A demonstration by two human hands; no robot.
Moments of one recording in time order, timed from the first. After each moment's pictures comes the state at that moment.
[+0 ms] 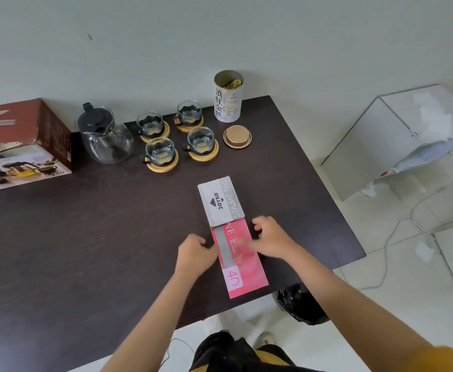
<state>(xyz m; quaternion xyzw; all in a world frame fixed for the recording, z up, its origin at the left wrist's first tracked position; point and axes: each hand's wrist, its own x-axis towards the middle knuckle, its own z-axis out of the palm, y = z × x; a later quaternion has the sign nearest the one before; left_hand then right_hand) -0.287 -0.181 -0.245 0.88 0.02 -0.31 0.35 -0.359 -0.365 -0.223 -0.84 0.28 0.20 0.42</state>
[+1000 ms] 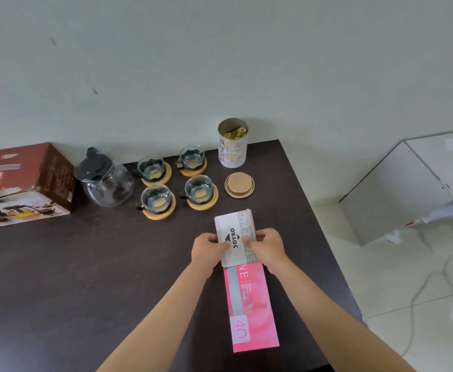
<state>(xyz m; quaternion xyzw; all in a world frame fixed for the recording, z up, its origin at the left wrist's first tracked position) -0.191 -0.303 -0.230 0.80 0.13 -0.31 0.50 -0.250 -0.440 -0.236 -0.69 0.44 0.07 0.58</state>
